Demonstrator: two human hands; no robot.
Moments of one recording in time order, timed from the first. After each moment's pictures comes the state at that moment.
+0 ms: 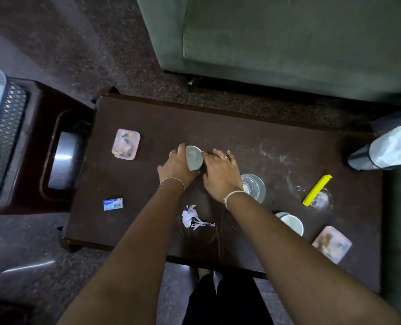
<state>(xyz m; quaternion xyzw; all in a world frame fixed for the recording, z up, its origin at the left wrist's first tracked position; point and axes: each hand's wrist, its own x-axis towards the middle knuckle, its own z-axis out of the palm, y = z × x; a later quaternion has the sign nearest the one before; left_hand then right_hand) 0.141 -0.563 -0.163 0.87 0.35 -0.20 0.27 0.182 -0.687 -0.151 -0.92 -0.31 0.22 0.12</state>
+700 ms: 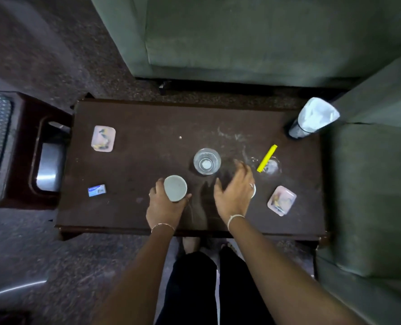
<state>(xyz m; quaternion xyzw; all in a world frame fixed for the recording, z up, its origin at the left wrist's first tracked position) 0.008 -0.686 -0.098 0.83 0.44 -0.10 0.34 0.085 -0.828 -0.094 -0.95 0.06 0.05 0.29</state>
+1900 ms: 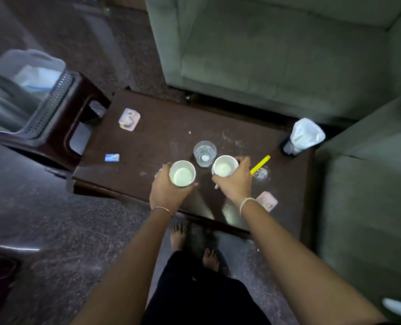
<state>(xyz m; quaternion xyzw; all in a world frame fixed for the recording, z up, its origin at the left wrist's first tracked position) -0.032 -0.767 -0.023 0.81 0.42 0.09 0.40 0.084 -0.899 -0.030 -0.88 0.00 0.18 0.45</state>
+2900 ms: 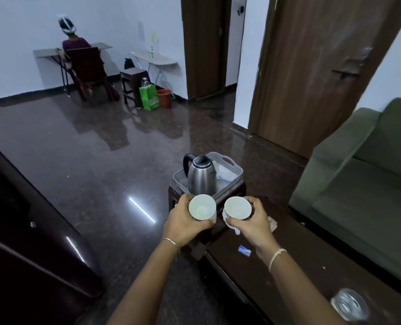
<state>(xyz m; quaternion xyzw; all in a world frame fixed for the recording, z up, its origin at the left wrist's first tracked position) -0.292 -0.464 0.158 0.73 0.49 0.29 0.37 -0.121 -0.559 0.160 -0.68 -0.33 0.31 0.58</state>
